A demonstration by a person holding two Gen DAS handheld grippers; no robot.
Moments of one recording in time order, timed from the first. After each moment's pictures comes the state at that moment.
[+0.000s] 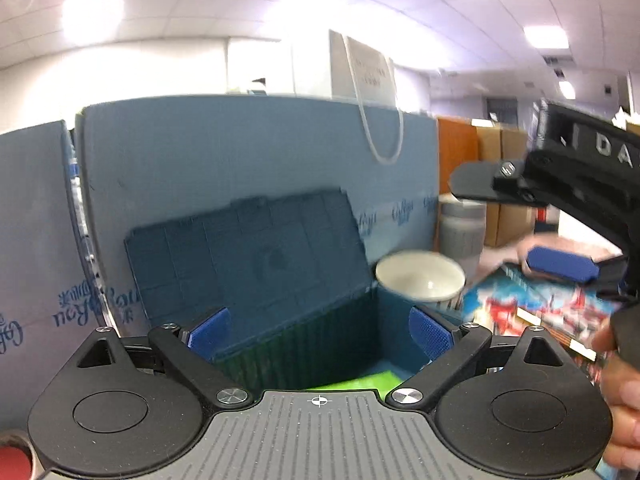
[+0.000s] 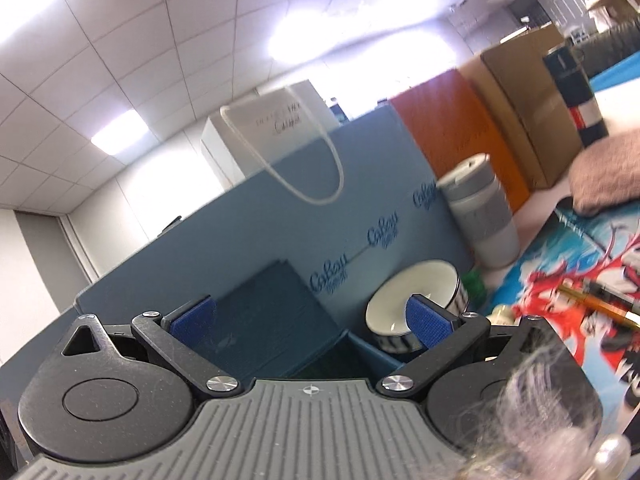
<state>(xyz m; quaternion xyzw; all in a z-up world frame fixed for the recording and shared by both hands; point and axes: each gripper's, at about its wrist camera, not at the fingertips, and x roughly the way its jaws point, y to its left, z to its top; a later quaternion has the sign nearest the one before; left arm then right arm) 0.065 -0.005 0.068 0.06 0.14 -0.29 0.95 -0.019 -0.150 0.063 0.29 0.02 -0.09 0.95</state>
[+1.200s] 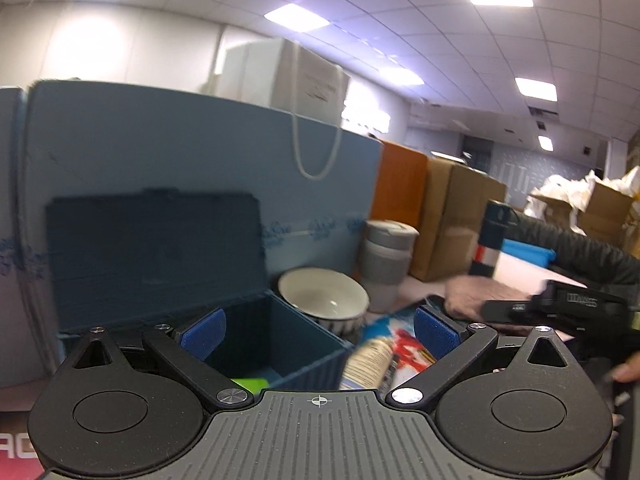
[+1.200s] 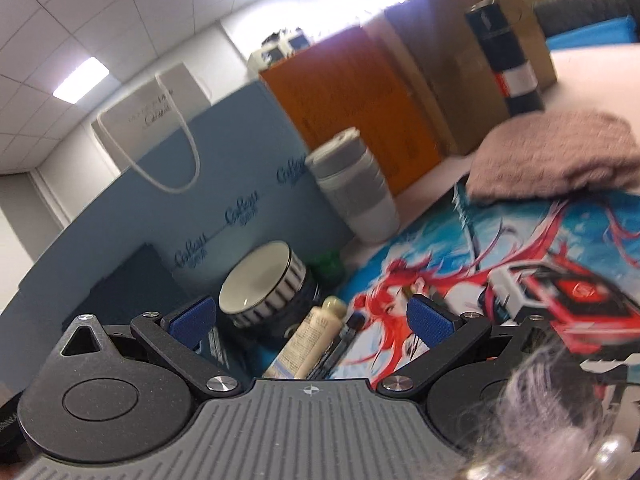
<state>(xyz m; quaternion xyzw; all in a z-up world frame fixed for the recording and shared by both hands) 0.033 -0.034 0.070 -0.03 0.17 -0.35 0.92 -0.058 -0.302 0.031 0.32 0.18 -0.08 0.93</state>
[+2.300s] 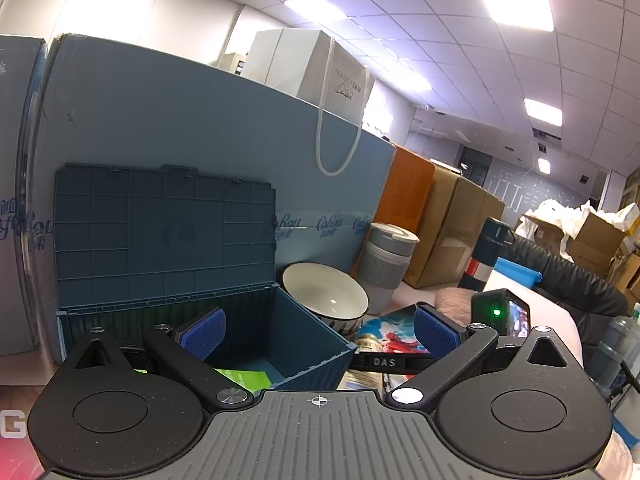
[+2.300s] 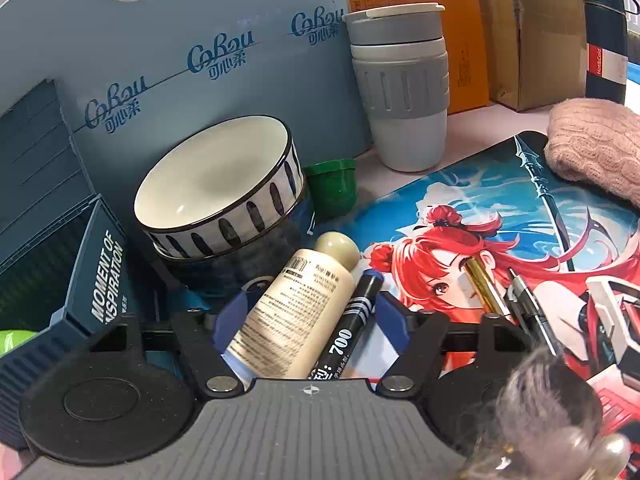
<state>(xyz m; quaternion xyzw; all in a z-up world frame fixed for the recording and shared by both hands) 0.053 -0.015 0.069 -0.09 0.20 -0.36 0.91 0.082 -0.273 -0.021 0.16 0.32 -0.11 0.93</state>
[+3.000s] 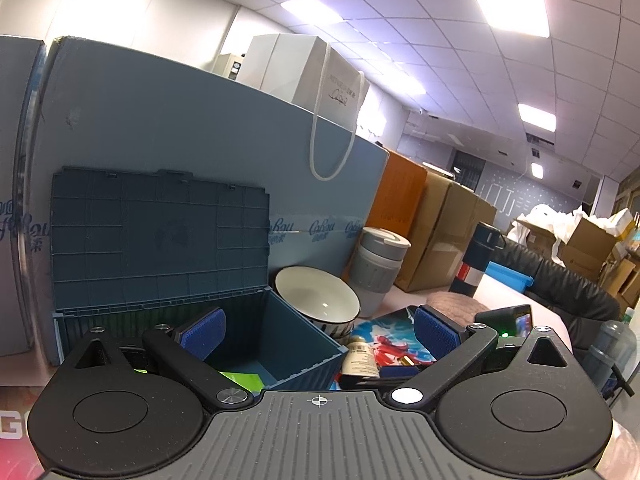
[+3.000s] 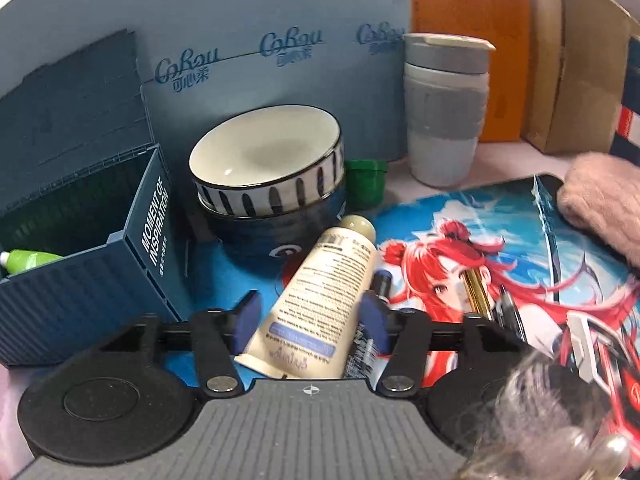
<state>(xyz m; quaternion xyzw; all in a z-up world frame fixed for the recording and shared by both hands) 0.050 -0.010 0.072 -0.09 0.19 -0.37 0.90 0.069 -0.245 -0.012 0.06 0.34 -0.06 0.94</state>
